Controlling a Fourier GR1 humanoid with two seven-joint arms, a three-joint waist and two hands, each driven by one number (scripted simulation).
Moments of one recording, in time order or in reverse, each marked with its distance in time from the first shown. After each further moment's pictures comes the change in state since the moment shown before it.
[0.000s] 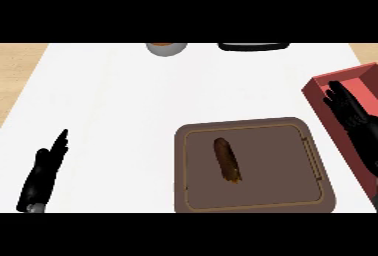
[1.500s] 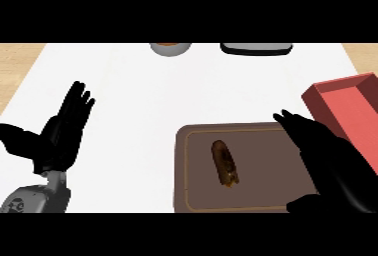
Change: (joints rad) left arm -0.184 -0.175 0.053 -0.279 0.189 0.006 0.037; right arm -0.159 -0.098 0.449 -0.444 0.806 0.267 0.774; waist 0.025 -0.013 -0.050
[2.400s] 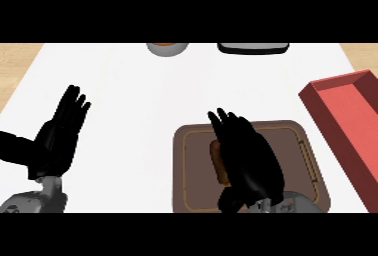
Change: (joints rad) left arm 0.039 -0.018 0.032 -0.029 -0.019 -0.025 0.002; right arm -0.187 0.424 0.166 0.232 0.115 0.068 0.163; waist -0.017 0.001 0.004
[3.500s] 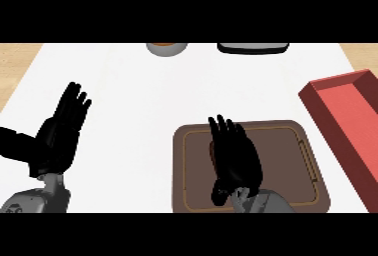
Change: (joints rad) left arm -0.020 -0.056 0.040 -0.017 -0.058 -0.023 0.046; right arm 0.132 0.153 -0.050 0.205 0.258 -0.037 -0.140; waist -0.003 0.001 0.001
